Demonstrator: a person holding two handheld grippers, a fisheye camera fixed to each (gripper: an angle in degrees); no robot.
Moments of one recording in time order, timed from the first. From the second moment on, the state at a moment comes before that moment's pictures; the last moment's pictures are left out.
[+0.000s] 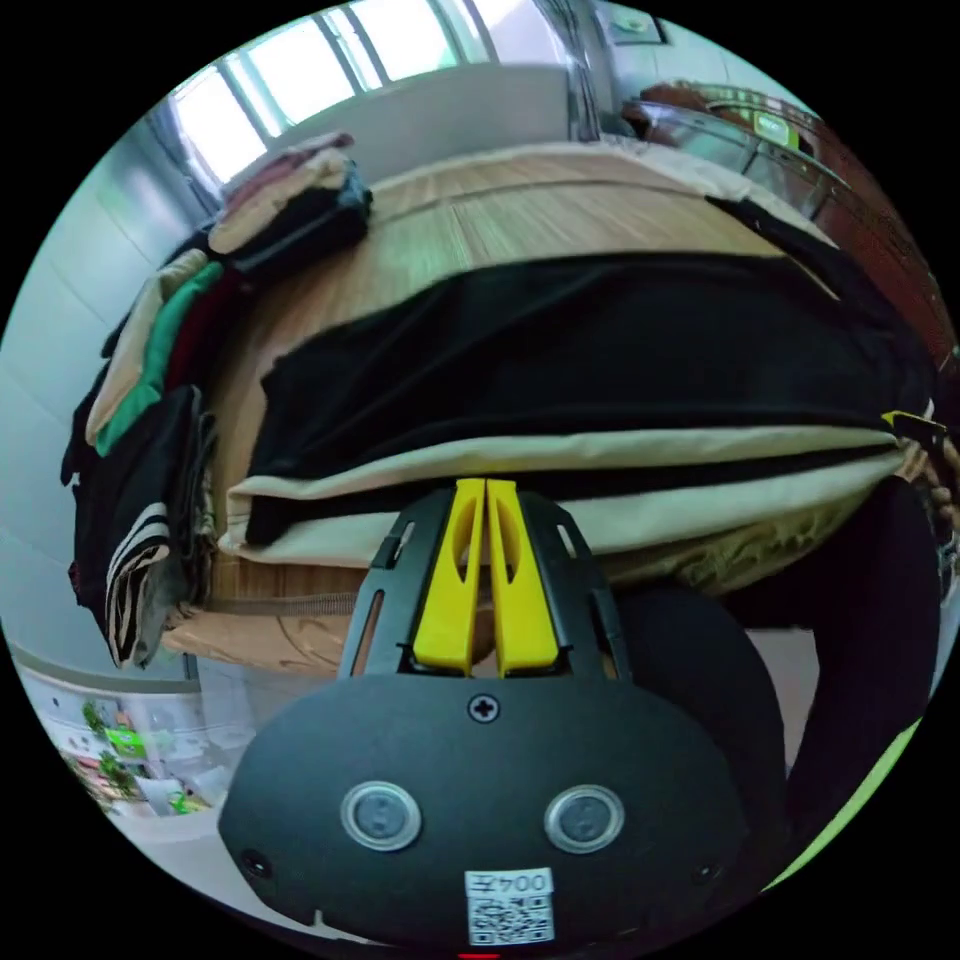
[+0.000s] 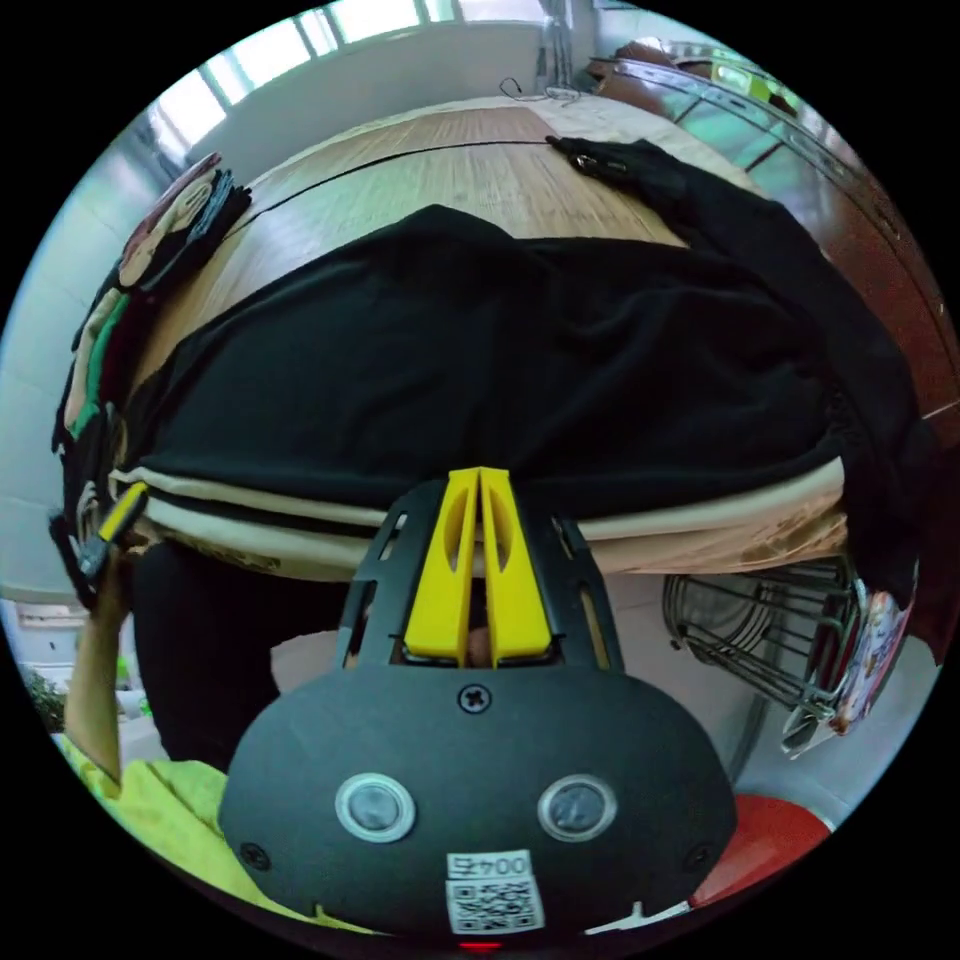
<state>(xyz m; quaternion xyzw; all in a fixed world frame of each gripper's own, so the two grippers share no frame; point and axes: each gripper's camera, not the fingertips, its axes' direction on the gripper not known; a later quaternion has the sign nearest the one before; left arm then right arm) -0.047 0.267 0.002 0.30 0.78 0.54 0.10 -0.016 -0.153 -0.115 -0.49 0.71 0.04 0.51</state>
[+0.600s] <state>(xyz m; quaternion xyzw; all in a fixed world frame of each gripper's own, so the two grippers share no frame) 0.087 0.159 0.069 0.04 0.91 0.41 0.09 -0.048 -0.131 -0.179 -0.40 0.59 0.23 0.66</state>
